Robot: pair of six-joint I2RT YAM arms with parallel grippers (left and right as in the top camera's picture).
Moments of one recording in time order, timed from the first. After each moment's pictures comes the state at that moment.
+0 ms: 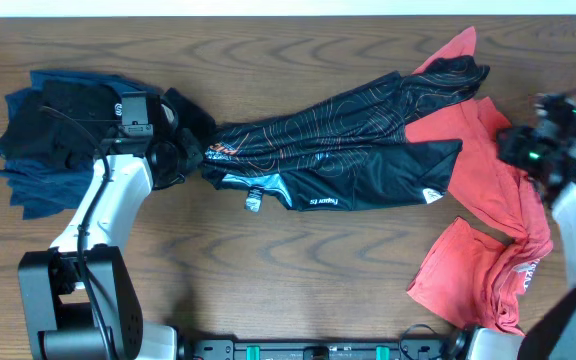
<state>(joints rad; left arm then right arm) 0.04 1.63 1.04 -0.56 0.26 -0.51 -0.37 1.49 0.98 -0.35 -0.39 0.12</state>
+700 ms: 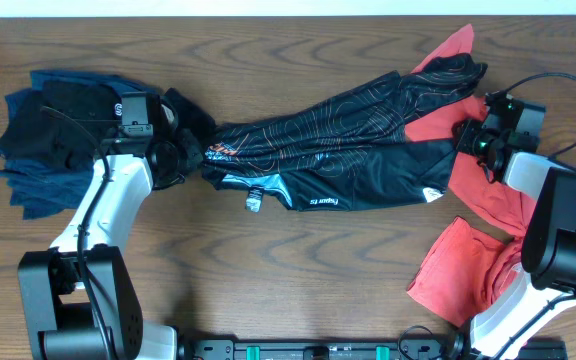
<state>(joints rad) 0.04 1.63 1.04 -0.56 0.25 -0.51 -0.25 1.98 0.99 0.12 -0.30 0.18</state>
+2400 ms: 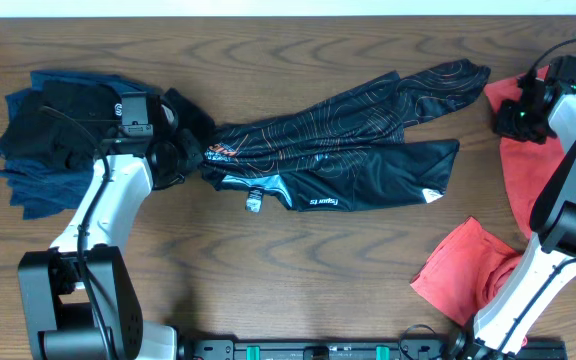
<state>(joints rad) 0.04 1.63 1.04 -0.56 0.25 -0.51 -0.37 2.24 1.63 -0.65 -0.10 0.01</state>
